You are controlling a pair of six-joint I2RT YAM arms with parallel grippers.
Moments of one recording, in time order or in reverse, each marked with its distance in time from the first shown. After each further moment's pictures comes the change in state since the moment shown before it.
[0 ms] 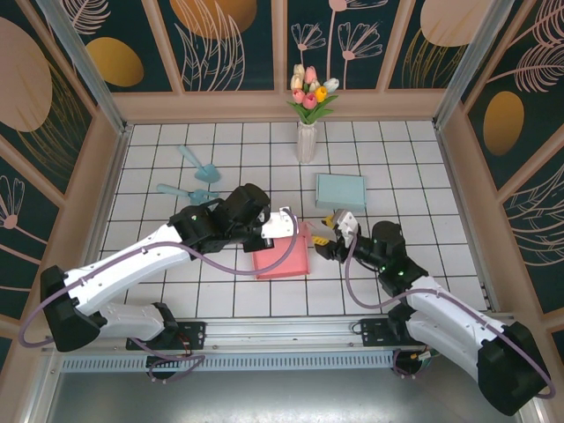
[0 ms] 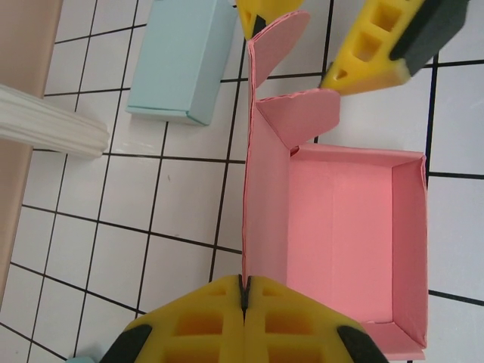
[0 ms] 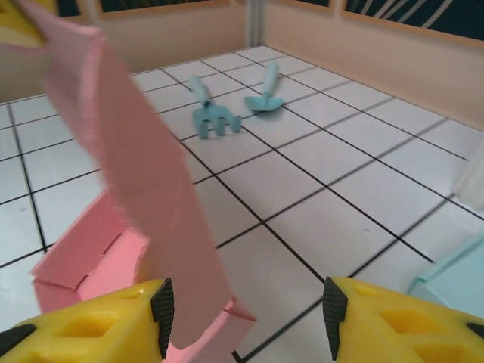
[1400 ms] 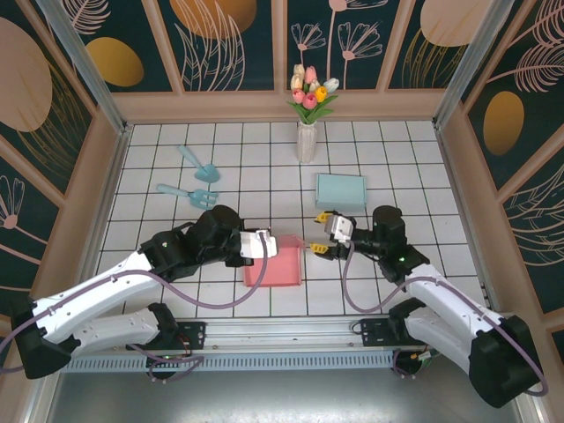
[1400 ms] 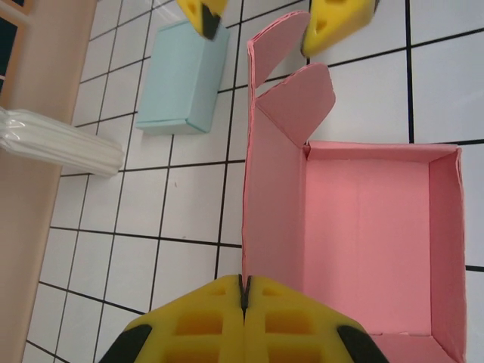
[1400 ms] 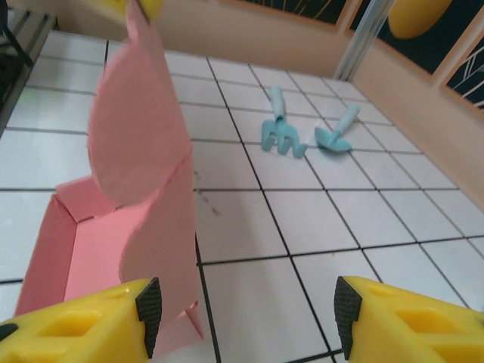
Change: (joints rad) left arm 0.000 -0.271 -0.267 0.135 0.031 0.113; right arm -0.079 0.102 0.127 -0.151 -0.287 -0.409
